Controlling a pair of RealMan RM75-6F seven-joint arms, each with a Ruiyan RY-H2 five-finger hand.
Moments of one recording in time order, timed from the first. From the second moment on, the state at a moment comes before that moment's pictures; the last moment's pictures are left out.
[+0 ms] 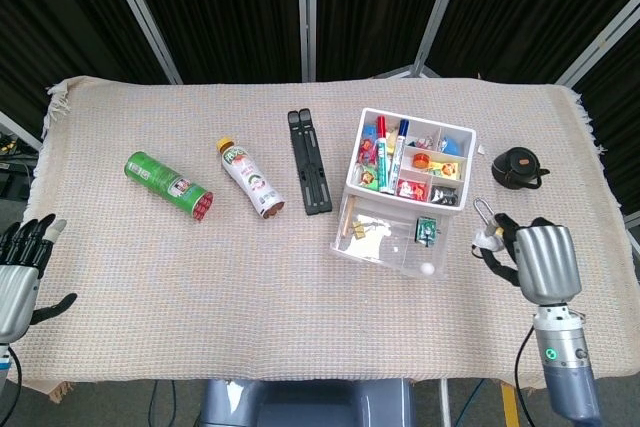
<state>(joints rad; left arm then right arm) -0.09 -1.07 -0.03 -1.74 1.54 1.50 0.19 0.30 -1.17 0.13 -1.87 -1.40 1.58 -0.27</state>
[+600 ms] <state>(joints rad) -0.10 -1.09 -0.03 -1.74 1.53 1.49 0.23 0.24 -1.34 0.10 -1.41 -1.33 1.45 0.02</state>
